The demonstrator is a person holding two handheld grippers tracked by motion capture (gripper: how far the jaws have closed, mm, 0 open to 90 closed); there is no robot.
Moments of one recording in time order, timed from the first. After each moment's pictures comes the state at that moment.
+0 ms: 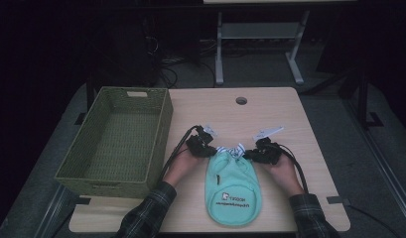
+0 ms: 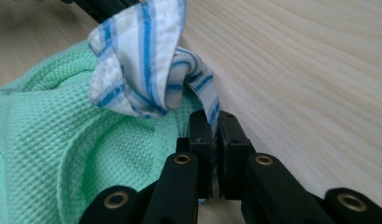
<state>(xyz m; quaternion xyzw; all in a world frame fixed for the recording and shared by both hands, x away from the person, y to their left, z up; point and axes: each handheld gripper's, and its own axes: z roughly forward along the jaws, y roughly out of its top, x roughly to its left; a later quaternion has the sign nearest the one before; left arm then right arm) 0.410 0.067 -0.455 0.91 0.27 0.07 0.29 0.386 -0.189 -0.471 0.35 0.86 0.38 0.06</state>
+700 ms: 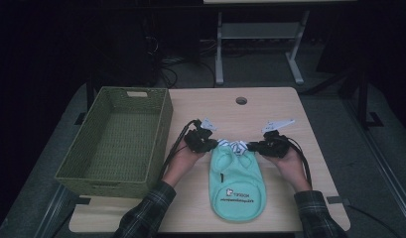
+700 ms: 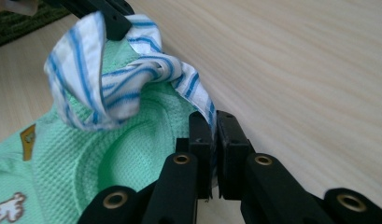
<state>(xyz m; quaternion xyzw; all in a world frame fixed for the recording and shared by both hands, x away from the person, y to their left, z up) 0.399 0.070 -0.413 0.89 0.27 0.11 0.35 0.387 -0.205 -0.436 0.34 0.84 0.41 0.08</state>
